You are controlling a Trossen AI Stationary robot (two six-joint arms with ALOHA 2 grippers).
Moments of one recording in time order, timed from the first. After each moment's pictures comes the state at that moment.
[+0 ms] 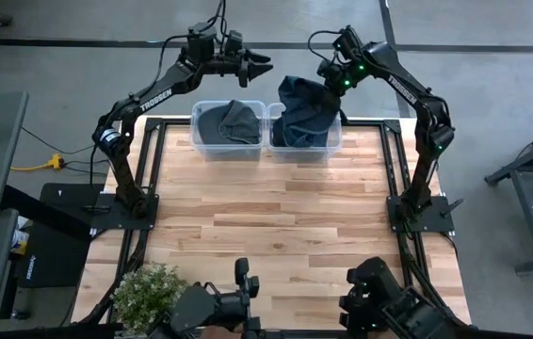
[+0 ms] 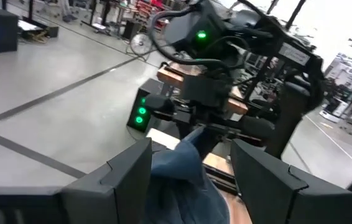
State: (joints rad) left arm 0.86 1.79 1.68 0.07 0.73 -0.28; right arm -0.96 1.87 1.94 -1.17 -0.59 -0.43
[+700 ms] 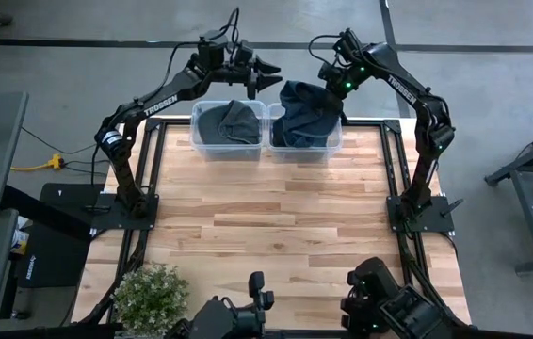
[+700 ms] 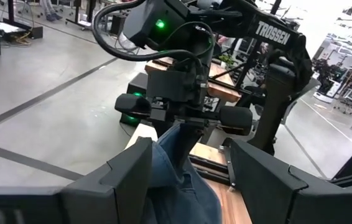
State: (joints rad) left arm 0.76 1.79 1.68 0.05 0.70 -0.21; right arm -0.97 1.87 1.92 -1.22 -0.63 -0.47
